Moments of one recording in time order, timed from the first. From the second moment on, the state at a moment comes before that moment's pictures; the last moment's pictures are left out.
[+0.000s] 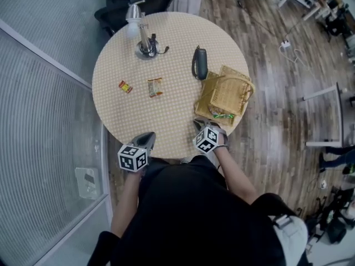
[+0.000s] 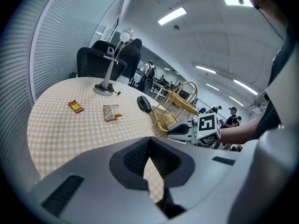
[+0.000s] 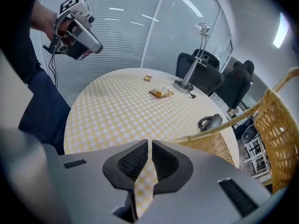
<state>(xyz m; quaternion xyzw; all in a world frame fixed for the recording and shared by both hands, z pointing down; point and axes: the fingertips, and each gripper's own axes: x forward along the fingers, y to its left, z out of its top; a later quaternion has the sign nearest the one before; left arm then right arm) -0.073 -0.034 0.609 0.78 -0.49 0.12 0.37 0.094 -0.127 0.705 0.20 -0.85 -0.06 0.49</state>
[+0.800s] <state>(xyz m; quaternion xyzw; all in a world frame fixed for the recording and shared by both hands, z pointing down) -0.169 -0.079 0.624 0.81 -0.42 0.13 0.39 -0.019 -0.149 0.680 0.27 -0.85 0.02 0.45</state>
